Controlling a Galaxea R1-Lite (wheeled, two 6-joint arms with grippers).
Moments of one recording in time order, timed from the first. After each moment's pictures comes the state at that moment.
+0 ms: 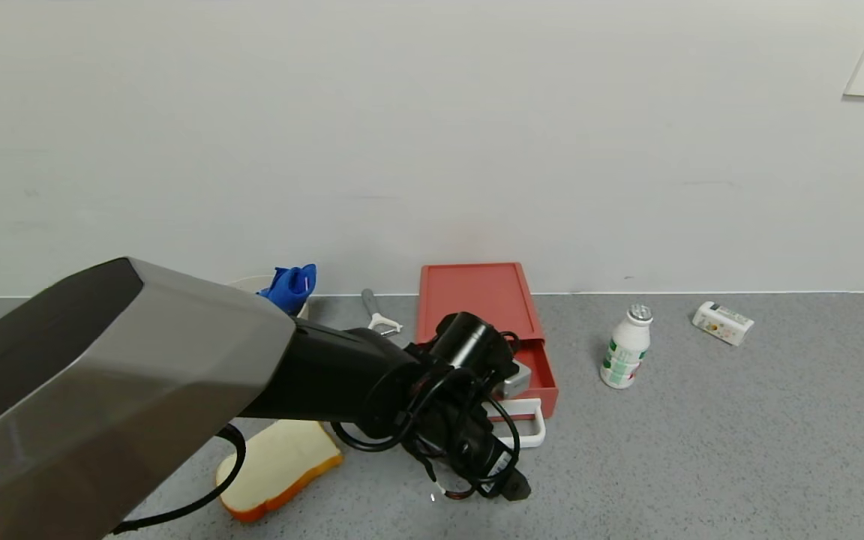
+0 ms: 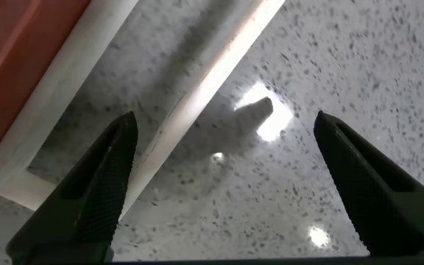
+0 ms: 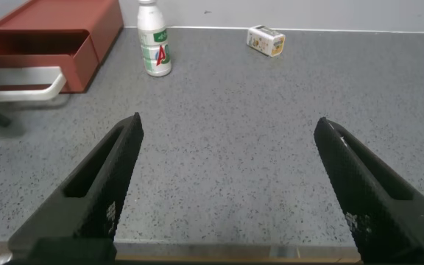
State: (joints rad) left arm -0.76 2.17 -1.38 0.24 -0.12 0.03; right arm 0.00 0.00 0.00 0.00 0.00 0.02
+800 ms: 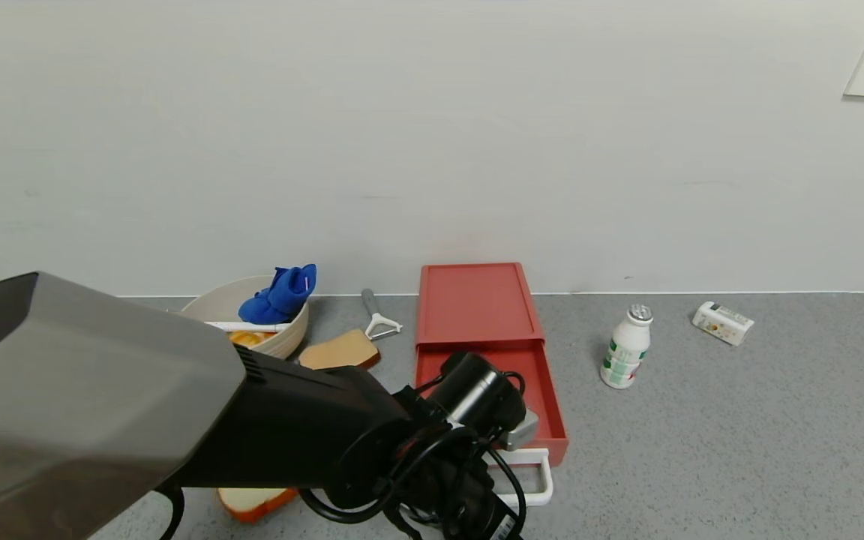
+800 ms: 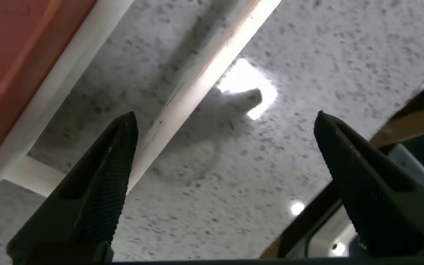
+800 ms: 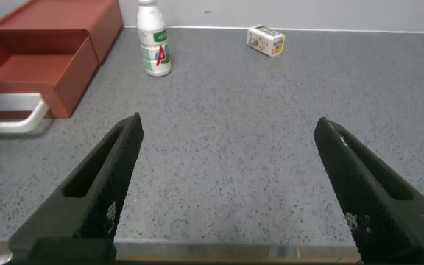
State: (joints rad) left arm -0.85 2.06 -1.20 0.24 -0.12 -0.07; right arm 0.00 0.00 0.00 0.00 0.00 0.02
